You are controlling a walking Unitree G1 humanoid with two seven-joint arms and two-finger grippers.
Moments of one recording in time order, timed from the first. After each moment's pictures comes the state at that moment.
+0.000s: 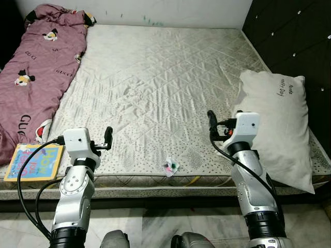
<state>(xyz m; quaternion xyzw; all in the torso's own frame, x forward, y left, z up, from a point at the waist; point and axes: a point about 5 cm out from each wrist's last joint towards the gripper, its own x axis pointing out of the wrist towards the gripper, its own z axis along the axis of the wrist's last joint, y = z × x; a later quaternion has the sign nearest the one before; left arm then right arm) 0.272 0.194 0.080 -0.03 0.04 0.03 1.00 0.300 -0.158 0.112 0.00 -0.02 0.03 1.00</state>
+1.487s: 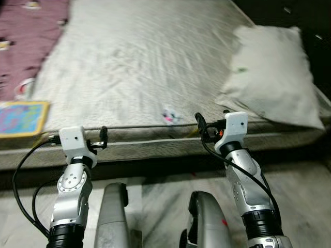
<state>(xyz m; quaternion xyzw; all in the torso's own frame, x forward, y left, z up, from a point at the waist) 0.279 0.198 0.081 -0.04 0.04 0.05 1.00 0.303 -0.146 0.113 0.00 -0.02 0.09 1.00</state>
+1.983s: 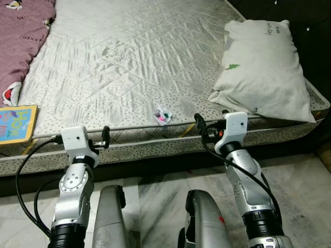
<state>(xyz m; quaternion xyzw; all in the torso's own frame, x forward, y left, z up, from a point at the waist) 0.279 0.196 0.082 -0.04 0.04 0.04 1.00 0.303 -0.144 0.112 0.00 -0.02 0.11 0.99</state>
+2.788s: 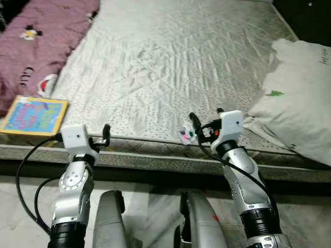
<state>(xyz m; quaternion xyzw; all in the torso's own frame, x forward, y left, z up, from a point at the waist) 0.279 0.196 0.082 -0.04 0.04 0.04 1.00 0.303 -0.135 0.114 0.00 -0.02 0.13 0.99</state>
